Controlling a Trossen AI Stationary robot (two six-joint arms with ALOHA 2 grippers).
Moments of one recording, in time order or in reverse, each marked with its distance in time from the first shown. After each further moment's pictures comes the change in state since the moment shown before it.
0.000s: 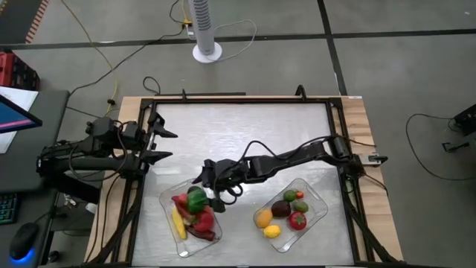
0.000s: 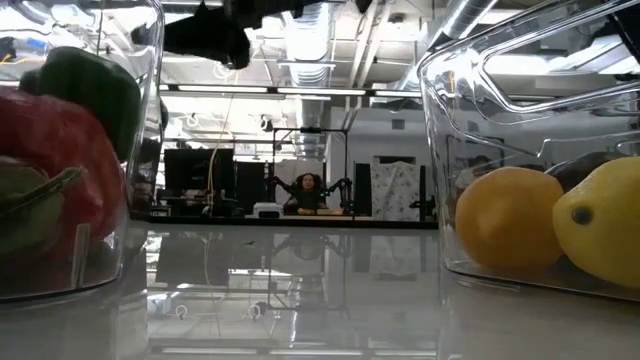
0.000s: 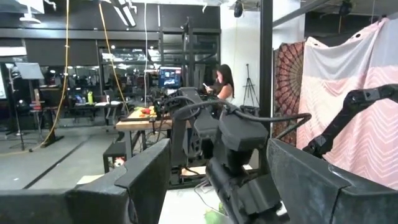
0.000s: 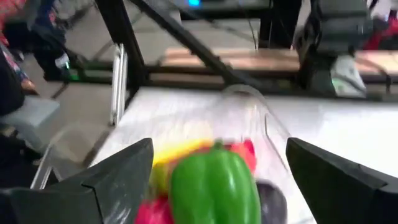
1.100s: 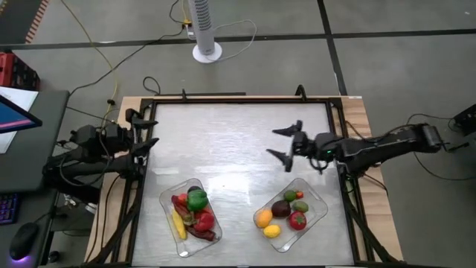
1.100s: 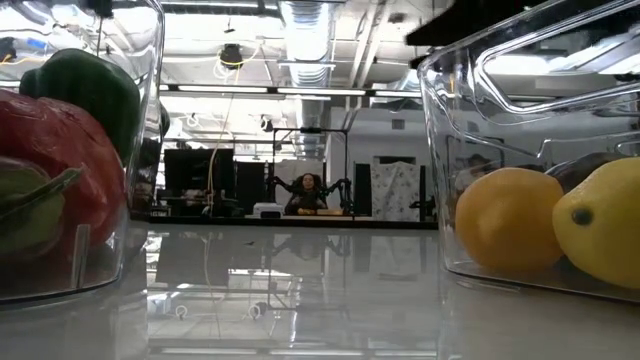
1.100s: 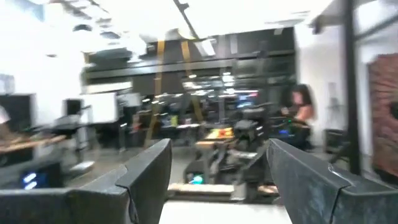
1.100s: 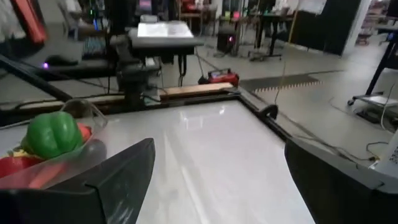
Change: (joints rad) left arm 0.000 -0.342 -0.124 -0.110 -0.327 0.117; right arm -0.114 -1.127 -1.184 0.324 0.491 -0.062
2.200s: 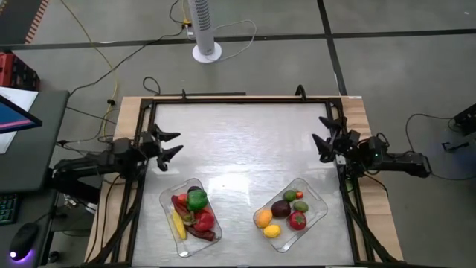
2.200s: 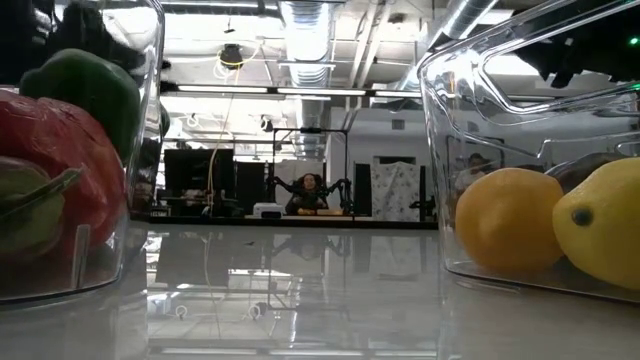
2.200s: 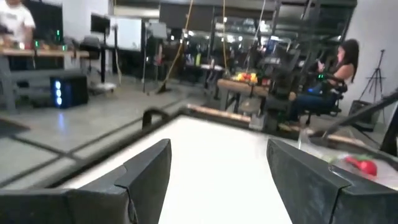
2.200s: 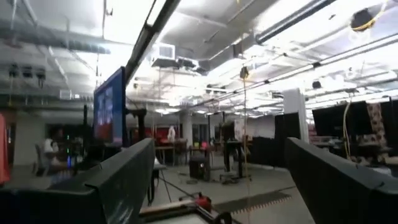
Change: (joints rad) left arm 0.000 -0.091 -0.390 0.056 -0.160 -0.182; right arm -0.104 -0.976 -0.511 0.178 -0.009 -0.191
